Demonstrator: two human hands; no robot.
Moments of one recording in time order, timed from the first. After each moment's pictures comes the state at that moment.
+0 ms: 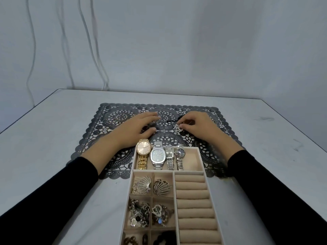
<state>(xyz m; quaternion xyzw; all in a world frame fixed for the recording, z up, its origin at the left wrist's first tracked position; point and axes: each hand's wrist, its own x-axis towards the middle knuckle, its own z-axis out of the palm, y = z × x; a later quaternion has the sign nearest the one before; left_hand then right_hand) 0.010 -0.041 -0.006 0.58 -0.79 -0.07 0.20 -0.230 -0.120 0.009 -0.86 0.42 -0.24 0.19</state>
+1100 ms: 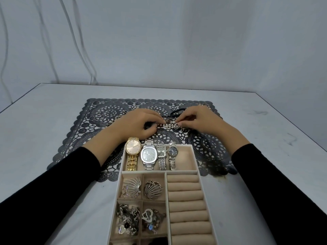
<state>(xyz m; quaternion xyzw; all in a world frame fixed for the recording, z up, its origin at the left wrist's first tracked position) -0.011 -0.070 -0.005 0.46 -0.86 -0.04 0.22 -0.251 -0.128 0.021 -0.86 0.40 -0.19 0.24</state>
